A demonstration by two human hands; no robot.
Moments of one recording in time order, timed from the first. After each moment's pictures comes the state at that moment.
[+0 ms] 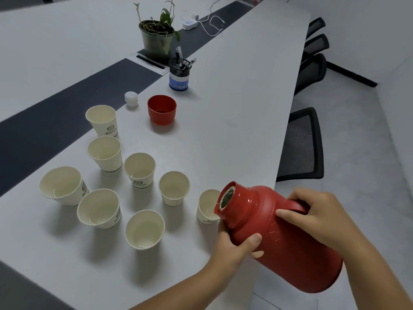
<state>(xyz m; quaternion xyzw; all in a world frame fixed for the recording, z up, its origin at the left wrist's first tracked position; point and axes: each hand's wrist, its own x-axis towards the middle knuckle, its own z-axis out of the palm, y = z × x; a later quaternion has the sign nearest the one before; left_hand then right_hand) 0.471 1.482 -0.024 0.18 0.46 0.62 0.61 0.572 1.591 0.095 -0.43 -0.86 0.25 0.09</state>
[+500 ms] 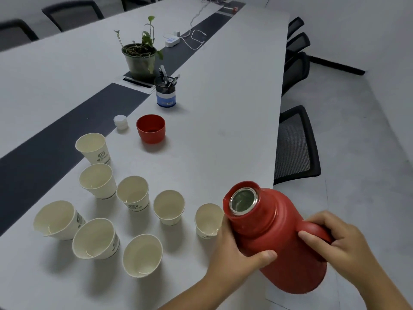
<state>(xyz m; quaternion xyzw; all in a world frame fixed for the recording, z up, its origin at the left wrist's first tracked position) 0.459 1.492 0.002 0.37 0.57 0.55 0.50 0.613 1.572 0.084 -0.45 -0.79 0.33 0.23</state>
